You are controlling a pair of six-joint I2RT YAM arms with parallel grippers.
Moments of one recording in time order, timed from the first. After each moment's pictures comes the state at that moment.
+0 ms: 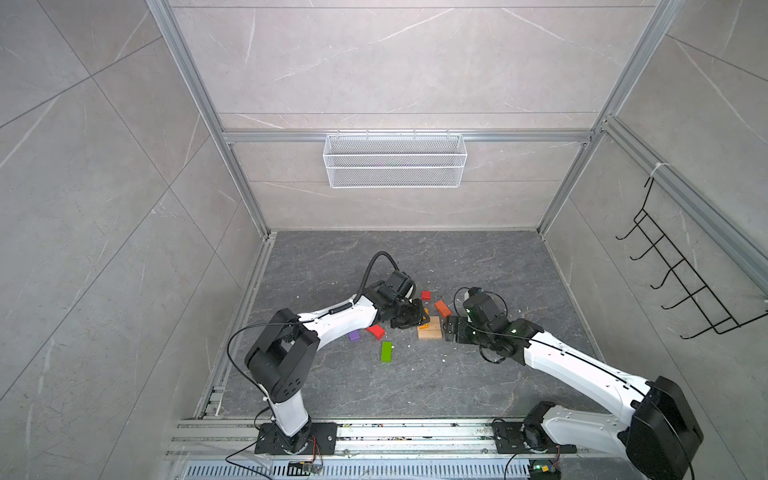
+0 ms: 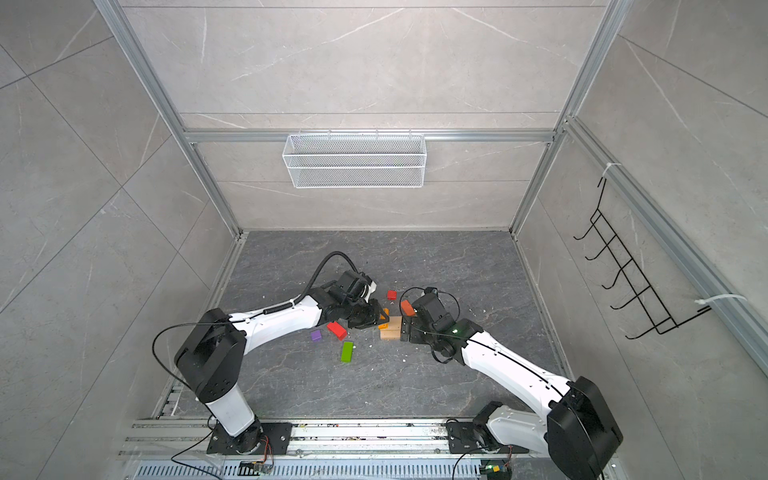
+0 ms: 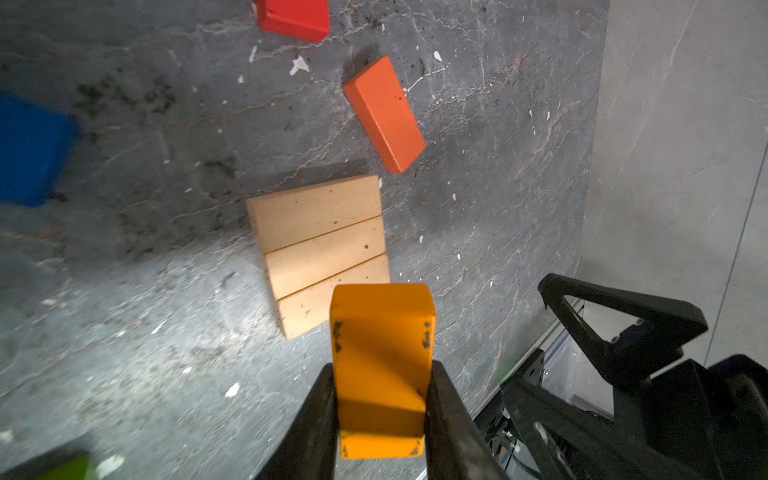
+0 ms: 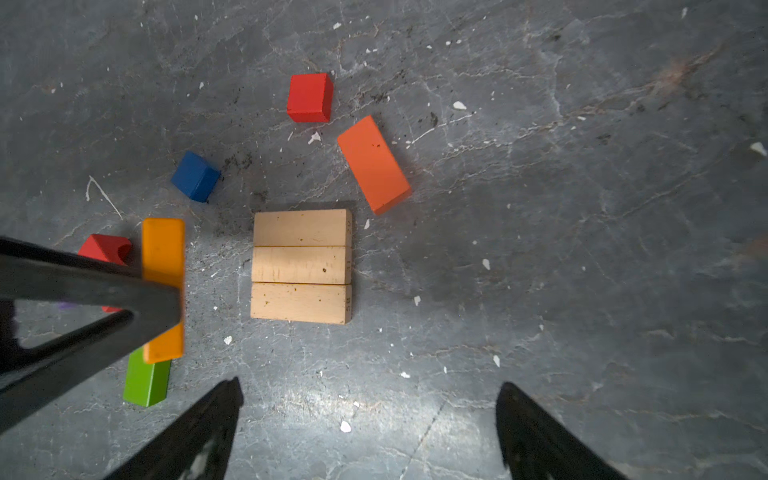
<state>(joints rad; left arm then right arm) -0.78 1.77 1.19 -0.35 0.38 -0.80 0.63 1.18 0.75 -0.50 0.13 0.62</state>
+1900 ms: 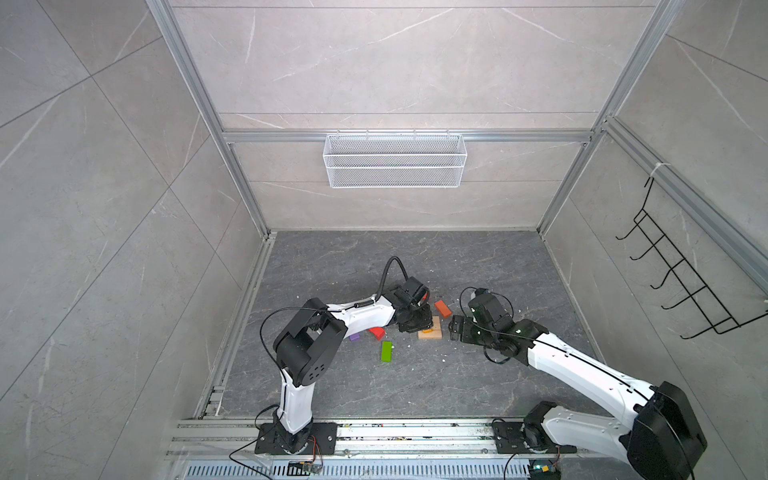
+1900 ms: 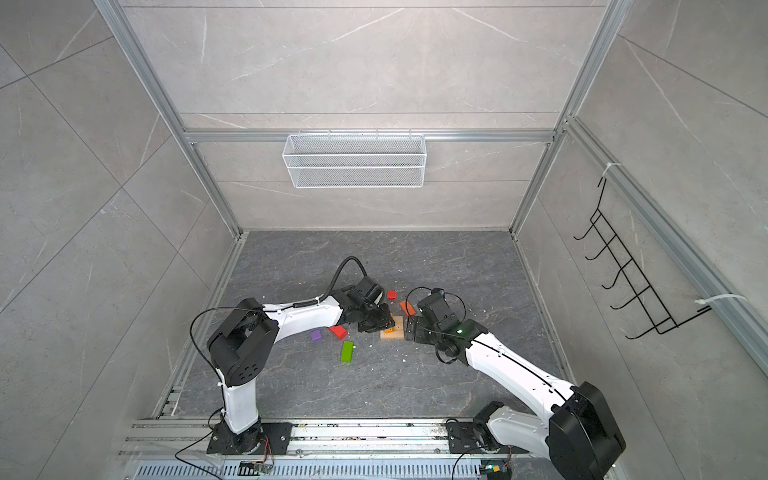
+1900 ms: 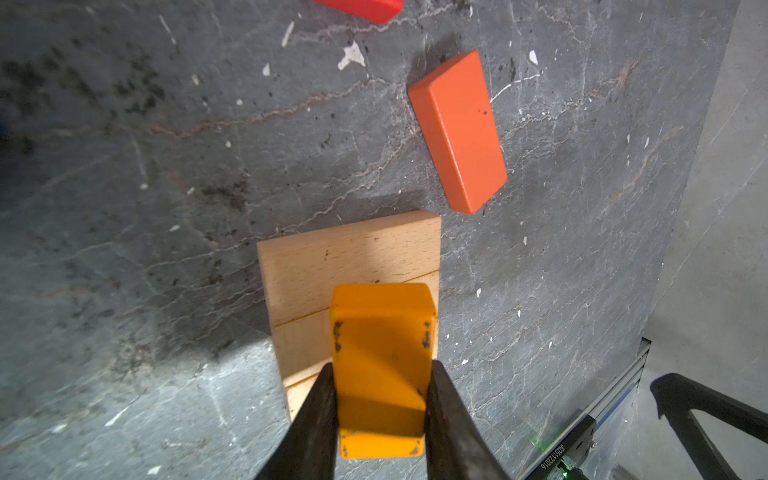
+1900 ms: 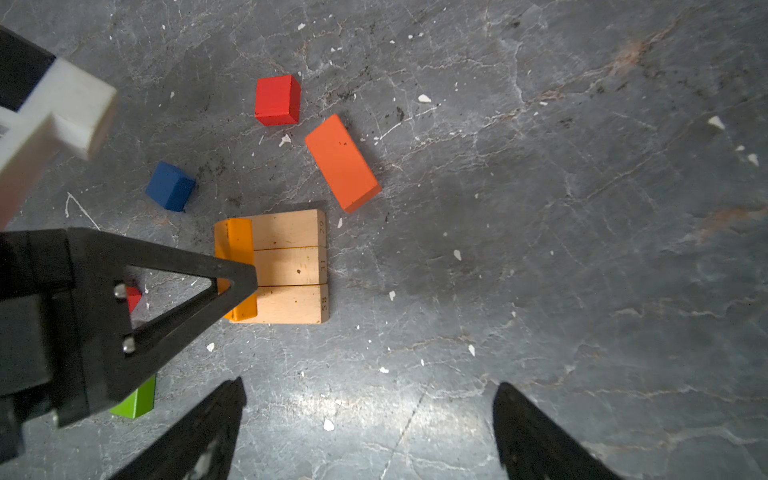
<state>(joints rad) -0.83 1.92 1.26 -0.36 0.25 -0.87 0.59 1.17 0.73 -0.52 0.12 0.64</state>
